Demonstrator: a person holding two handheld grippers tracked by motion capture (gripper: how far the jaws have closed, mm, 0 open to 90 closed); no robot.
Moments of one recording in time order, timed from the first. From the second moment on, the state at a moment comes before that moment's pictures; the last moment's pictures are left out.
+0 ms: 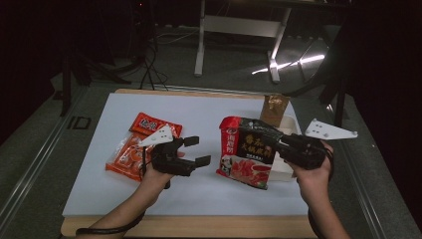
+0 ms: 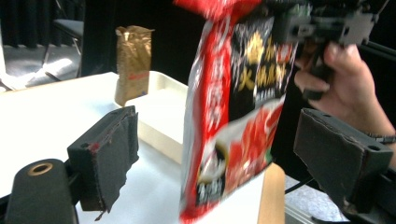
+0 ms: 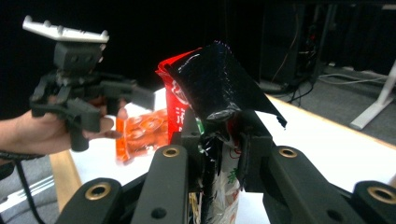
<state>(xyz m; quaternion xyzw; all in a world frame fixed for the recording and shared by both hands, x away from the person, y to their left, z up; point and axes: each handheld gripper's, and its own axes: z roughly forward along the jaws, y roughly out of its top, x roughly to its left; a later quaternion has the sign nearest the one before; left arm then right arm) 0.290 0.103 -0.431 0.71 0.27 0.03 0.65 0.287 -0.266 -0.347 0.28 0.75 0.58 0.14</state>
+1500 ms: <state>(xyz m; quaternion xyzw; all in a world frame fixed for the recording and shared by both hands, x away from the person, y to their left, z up) 0.253 0.191 -0.499 0.71 0.34 0.08 0.61 0.392 -0.365 -0.332 0.37 0.69 0.58 0.21</state>
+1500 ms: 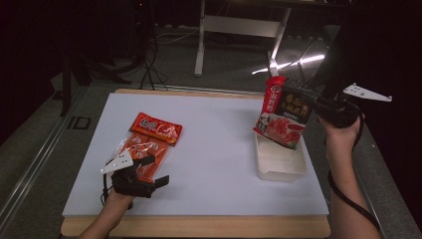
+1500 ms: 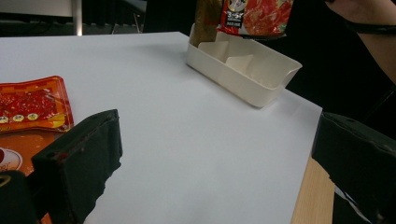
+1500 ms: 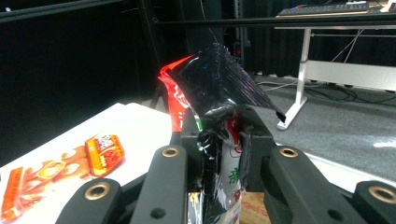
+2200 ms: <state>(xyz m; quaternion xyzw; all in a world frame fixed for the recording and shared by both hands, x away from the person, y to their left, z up) 0.253 0.191 -0.505 0.71 0.34 0.06 0.61 0.432 -0.376 -0.376 0.38 0.72 0.55 0.20</state>
